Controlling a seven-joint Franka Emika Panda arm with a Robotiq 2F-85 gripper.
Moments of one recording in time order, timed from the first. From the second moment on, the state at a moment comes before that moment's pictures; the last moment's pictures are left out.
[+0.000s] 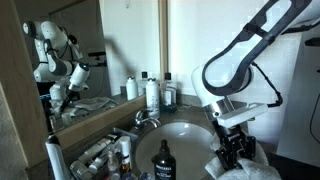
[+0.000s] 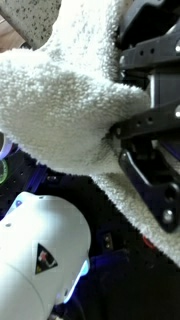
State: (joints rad) arm -0.05 -0.22 0.07 -2.77 0.29 1.98 0.58
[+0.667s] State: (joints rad) arm 0.02 -0.12 0.09 -2.72 0.21 2.12 0.62
